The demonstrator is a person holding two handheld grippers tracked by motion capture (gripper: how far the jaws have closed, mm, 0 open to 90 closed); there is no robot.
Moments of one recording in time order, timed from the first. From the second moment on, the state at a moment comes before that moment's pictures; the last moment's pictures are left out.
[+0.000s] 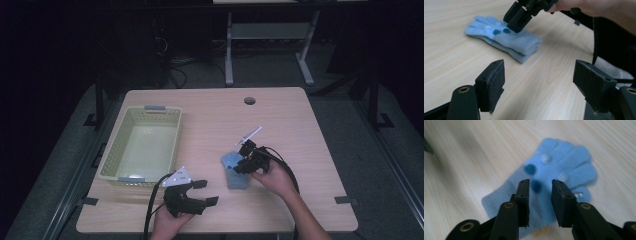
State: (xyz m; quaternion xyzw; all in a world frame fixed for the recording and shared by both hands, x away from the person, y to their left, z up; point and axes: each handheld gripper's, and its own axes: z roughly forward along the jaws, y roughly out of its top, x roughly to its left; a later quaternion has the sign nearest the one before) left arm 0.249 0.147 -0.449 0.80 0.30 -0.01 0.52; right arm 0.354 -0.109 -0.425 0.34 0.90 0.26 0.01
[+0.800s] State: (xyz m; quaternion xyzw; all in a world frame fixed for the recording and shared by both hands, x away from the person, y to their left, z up) left arm 0.285 0.111 -0.440 0.77 0.41 -0.05 0.49; right arm 0.331 -0.154 -0.435 0.45 0.83 0.33 -0.03
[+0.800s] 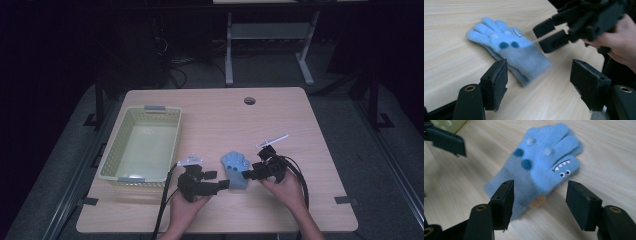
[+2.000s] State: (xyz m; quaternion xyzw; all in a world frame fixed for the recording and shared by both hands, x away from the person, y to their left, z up) left arm 0.318 0.088 -0.476 0.73 0.50 -0.14 0.45; right arm 0.324 -0.154 -0.459 0.50 0.78 0.37 -0.06
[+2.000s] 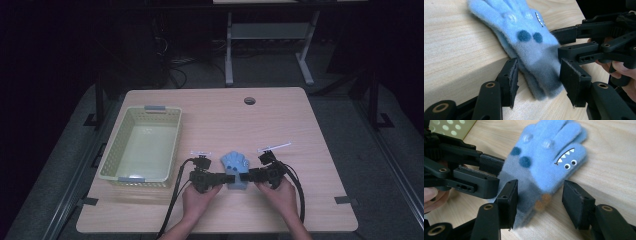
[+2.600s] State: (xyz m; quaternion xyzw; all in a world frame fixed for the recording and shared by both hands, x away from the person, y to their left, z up) left arm 0.328 0.086 -0.480 0.73 0.50 -0.17 0.44; right arm 0.321 -0.151 -0.466 0.51 0.77 0.38 -0.08
